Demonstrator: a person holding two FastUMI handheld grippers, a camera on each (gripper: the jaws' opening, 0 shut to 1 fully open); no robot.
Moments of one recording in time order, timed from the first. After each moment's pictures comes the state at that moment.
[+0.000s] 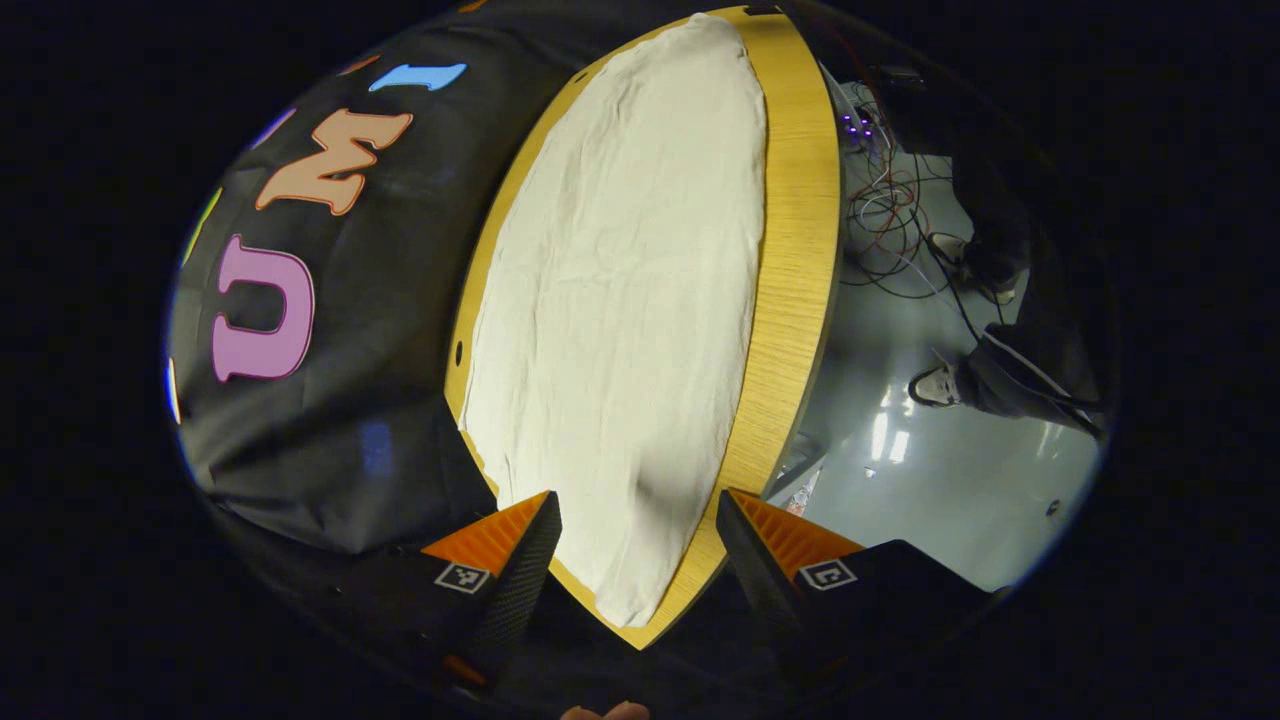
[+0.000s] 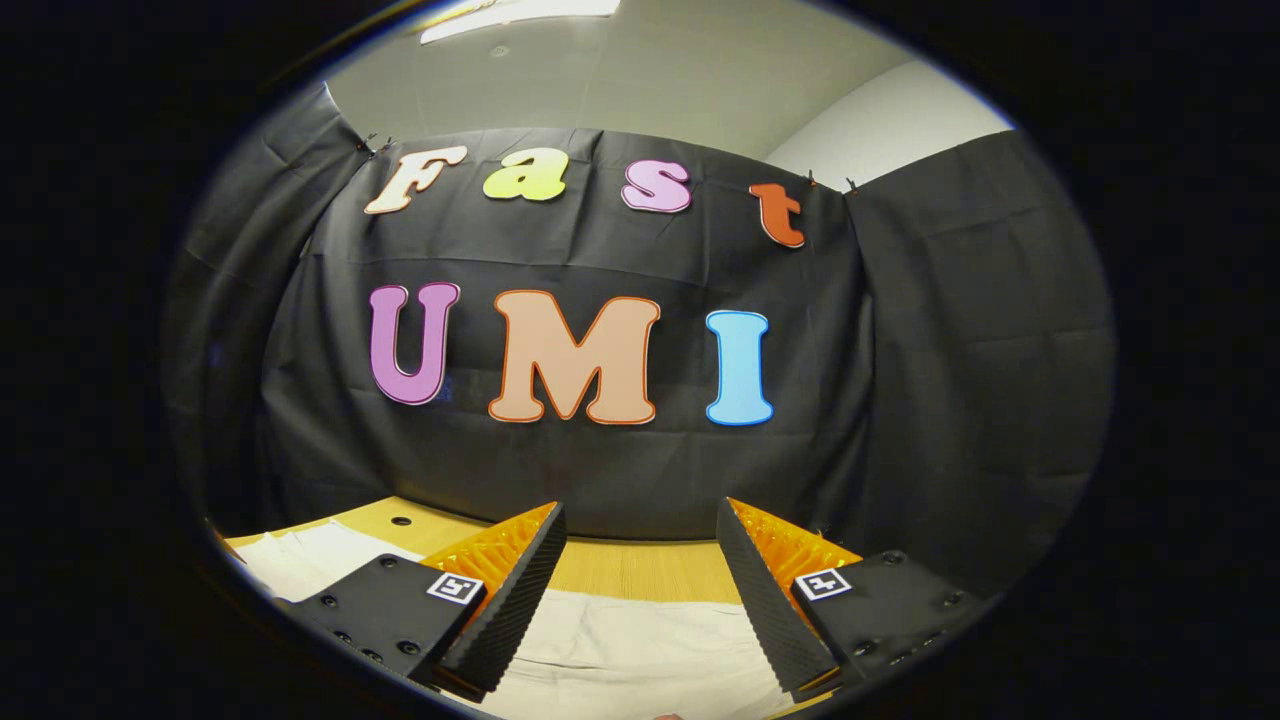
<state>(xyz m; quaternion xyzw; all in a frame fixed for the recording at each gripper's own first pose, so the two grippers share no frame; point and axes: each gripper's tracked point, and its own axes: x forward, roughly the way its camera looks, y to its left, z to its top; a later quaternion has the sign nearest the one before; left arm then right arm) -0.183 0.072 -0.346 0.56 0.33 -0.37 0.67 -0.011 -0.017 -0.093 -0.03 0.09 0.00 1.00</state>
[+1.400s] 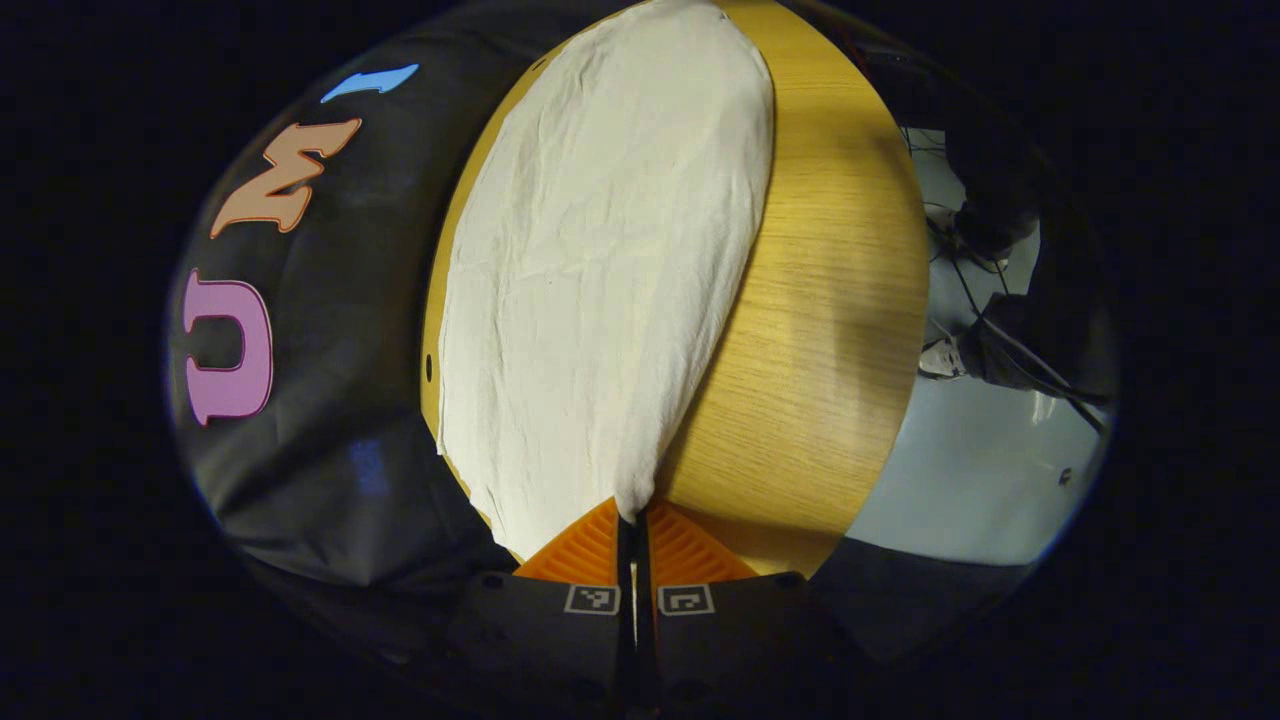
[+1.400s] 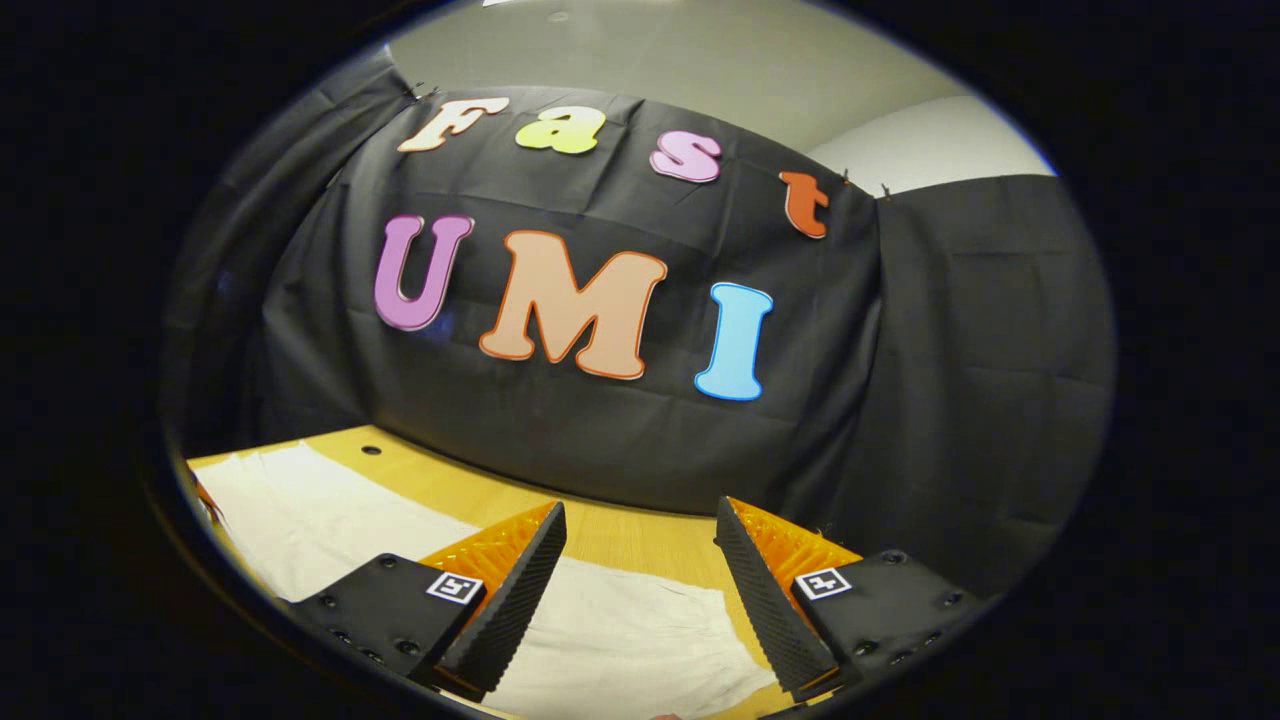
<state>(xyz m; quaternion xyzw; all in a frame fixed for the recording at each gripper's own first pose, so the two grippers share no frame) -0.154 0.065 -0.380 0.58 0.35 -0.38 0.63 -0.029 -0.053 -0.142 -0.14 0.14 0.03 0.98</state>
